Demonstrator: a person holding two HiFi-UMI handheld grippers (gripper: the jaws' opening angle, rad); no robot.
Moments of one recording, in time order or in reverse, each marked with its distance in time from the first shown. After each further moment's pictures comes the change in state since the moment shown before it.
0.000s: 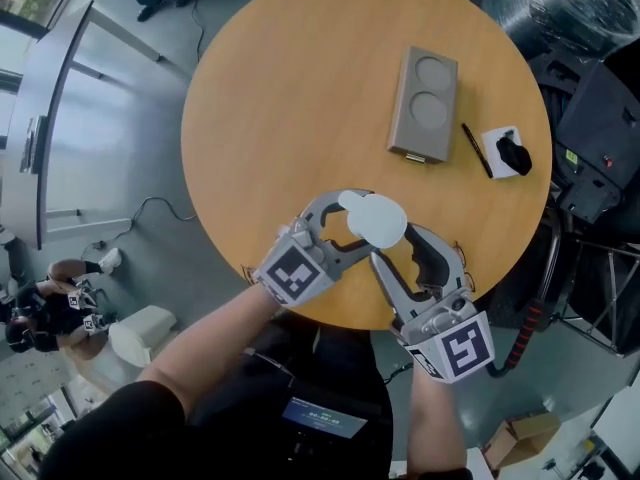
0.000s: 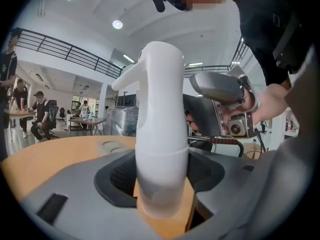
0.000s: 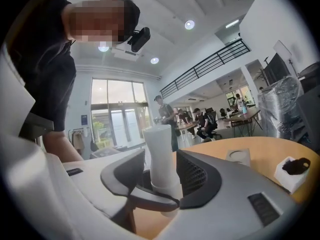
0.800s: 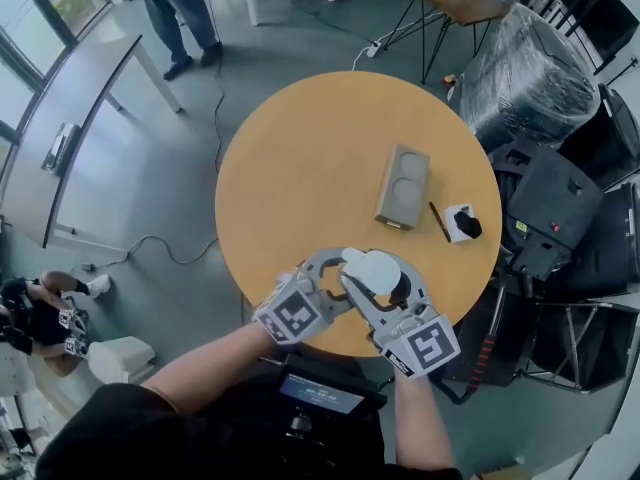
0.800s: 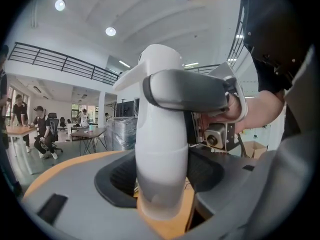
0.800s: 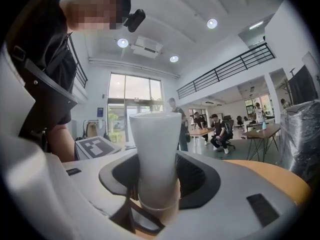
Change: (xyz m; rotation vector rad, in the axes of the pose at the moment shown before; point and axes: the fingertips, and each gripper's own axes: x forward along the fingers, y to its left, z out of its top) left arm -0.103 -0.067 0.162 0.075 -0.042 0.022; right arm 0.000 0.123 0.151 -0.156 0.000 0.157
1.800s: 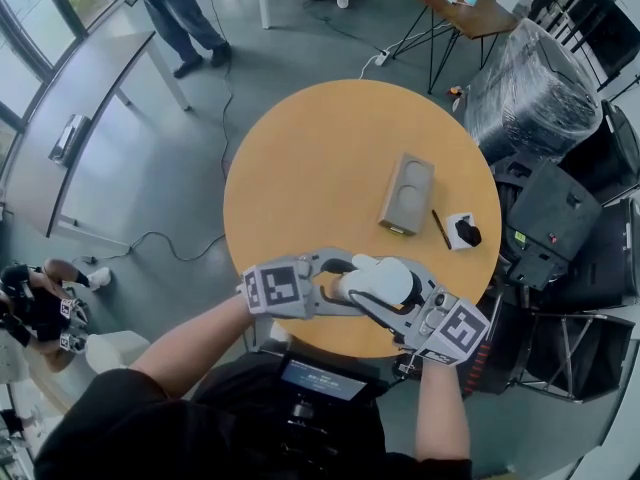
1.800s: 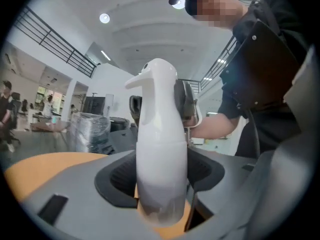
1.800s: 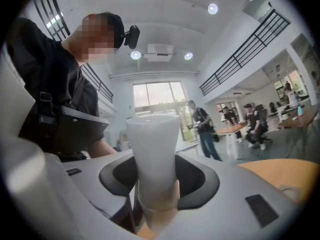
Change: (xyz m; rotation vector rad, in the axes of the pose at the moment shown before) left arm -0.042 -0.032 0.037 -0.059 -0.050 -0.451; right arm -0.009 0.040 0.043 0.085 -0.037 0.401
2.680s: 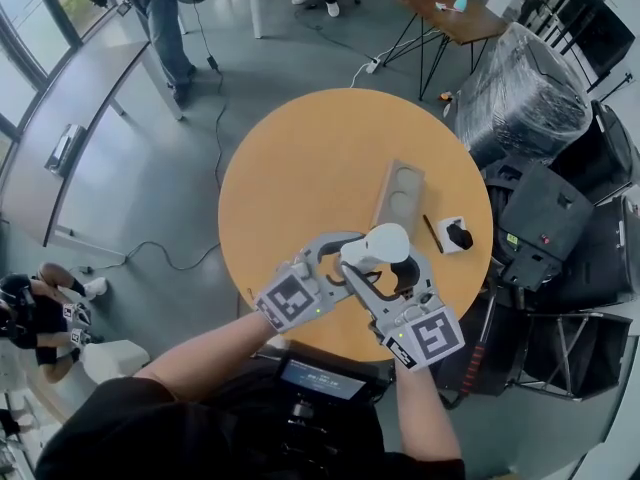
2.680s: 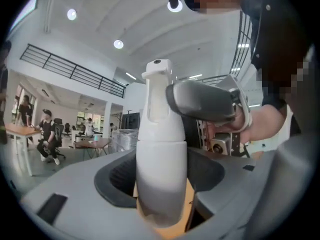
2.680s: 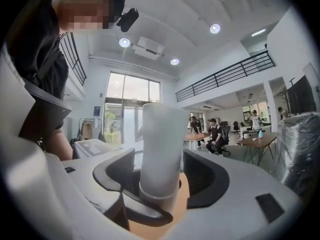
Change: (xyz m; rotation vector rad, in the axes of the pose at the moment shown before) left arm -0.009 0.064 0.044 0.078 -0.096 0.518; right arm 0.001 -0.045 0.031 -0.128 0.019 -0.456
